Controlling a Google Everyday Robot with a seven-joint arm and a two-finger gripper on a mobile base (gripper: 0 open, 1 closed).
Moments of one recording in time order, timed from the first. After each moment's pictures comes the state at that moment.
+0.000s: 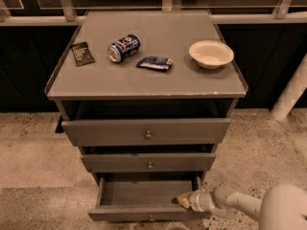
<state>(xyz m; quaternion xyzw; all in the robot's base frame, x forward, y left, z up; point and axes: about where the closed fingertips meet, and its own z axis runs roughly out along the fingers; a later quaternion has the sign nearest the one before) 0.520 -0.164 0.165 -0.26 0.89 0.27 0.27</state>
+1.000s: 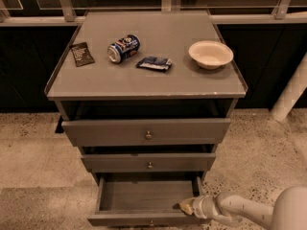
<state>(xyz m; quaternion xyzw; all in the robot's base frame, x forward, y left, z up) 0.493 -0.169 0.181 -0.26 0.89 0.26 0.26</state>
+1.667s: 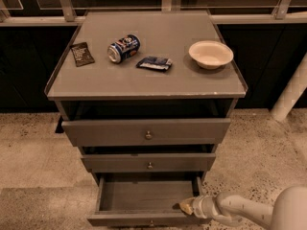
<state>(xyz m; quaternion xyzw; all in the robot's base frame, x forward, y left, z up) 0.493 -0.169 0.181 -0.26 0.89 0.26 0.26</state>
